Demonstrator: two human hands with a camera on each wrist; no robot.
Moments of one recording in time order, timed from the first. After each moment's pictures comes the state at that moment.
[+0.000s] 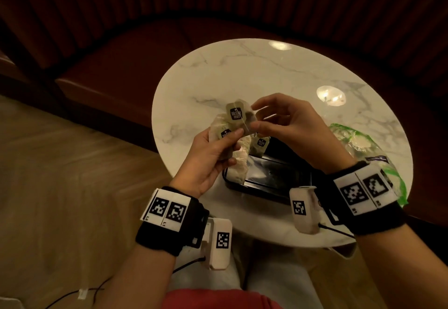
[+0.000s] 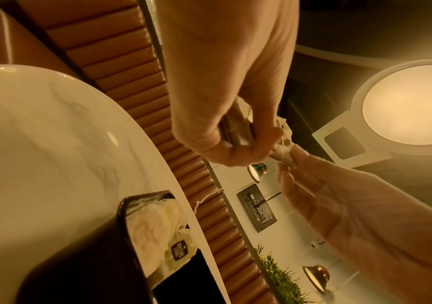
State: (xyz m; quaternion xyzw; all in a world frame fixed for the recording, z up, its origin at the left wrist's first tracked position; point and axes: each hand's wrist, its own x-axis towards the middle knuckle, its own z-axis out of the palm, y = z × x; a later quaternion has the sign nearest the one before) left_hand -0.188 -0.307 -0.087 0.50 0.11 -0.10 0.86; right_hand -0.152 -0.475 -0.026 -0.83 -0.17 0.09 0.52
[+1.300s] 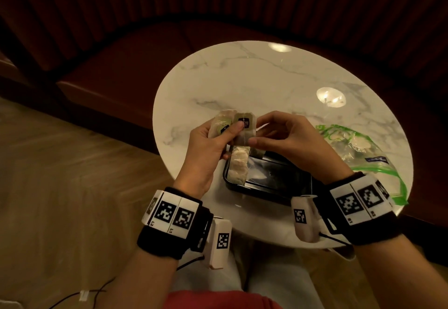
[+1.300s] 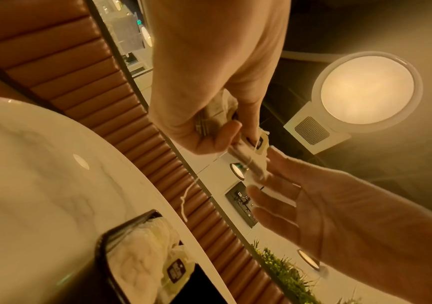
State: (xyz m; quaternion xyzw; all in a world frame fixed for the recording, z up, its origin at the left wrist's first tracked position) left_hand -0.191 -0.312 -0.072 0.57 0.08 0.01 0.82; right_hand -0.159 -0.478 -0.043 -0.83 -0.15 0.11 0.52
